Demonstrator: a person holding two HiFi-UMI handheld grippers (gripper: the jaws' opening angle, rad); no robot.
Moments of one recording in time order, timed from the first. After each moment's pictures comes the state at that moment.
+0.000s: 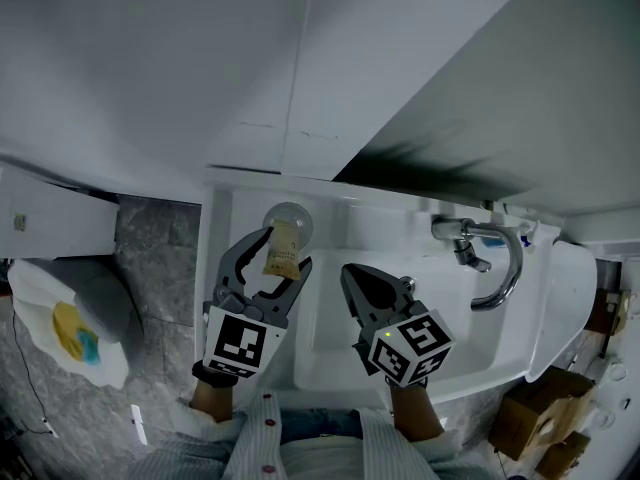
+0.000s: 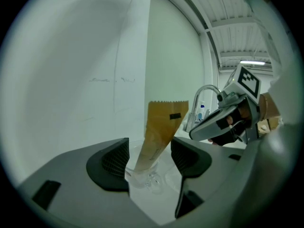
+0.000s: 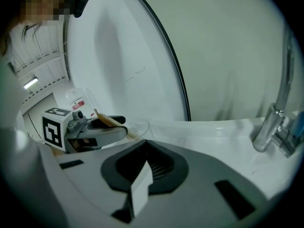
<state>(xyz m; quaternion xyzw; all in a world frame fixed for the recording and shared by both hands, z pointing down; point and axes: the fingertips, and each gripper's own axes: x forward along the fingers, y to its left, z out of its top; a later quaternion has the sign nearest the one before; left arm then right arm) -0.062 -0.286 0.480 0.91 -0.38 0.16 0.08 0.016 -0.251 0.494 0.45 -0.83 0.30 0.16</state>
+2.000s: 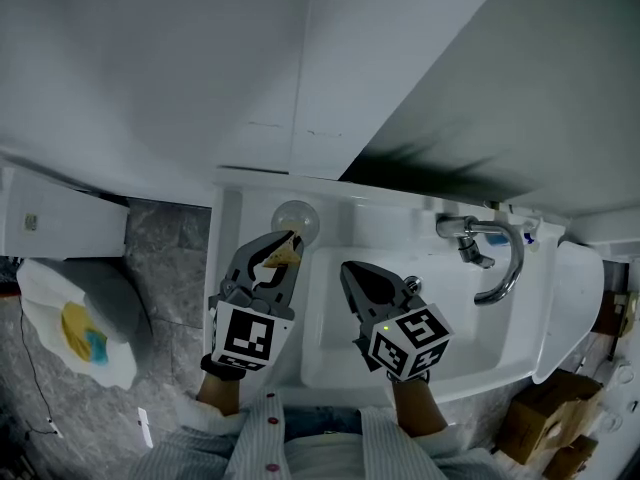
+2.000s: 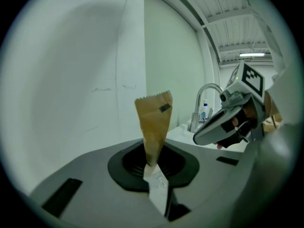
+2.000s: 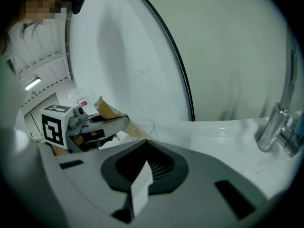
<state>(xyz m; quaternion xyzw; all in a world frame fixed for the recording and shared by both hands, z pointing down) -0.067 -0.291 0.467 0.90 -0.40 0.17 0.04 0.006 -0.249 0.493 0.43 -0.84 0.30 0.16</state>
